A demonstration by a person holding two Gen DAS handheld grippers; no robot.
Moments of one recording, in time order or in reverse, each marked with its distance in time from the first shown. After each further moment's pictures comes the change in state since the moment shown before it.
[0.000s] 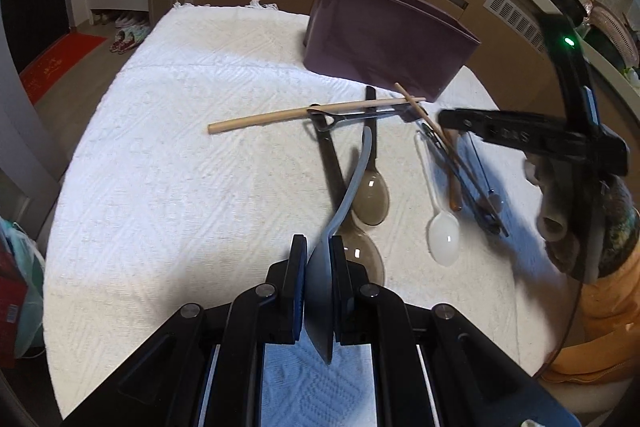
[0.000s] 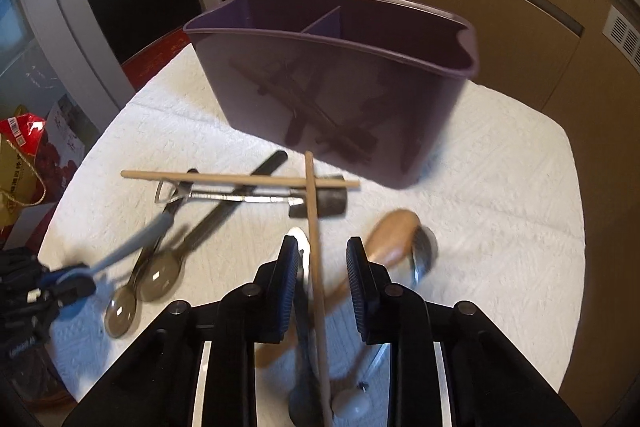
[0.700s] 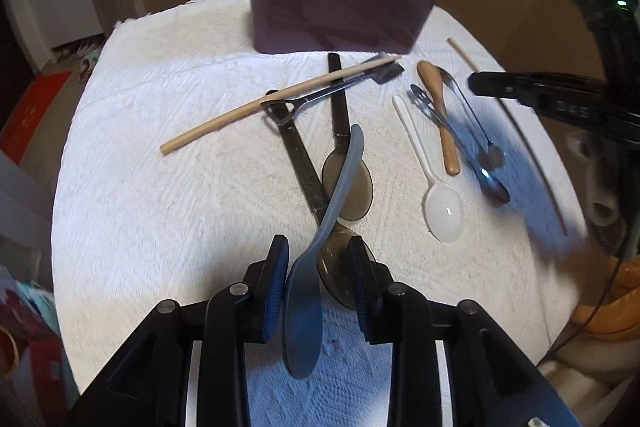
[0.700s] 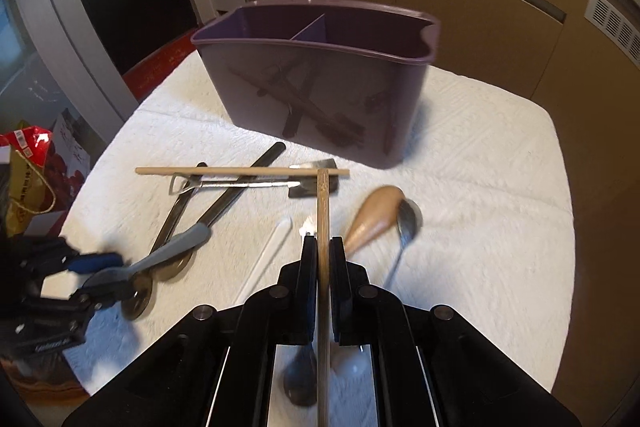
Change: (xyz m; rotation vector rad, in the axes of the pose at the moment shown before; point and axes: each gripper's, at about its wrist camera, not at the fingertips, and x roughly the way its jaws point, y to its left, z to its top) left arm 0.026 -0.027 0.016 0.244 0.150 0.034; right arm -0.033 -0.007 -0.027 0.061 -0.030 0.017
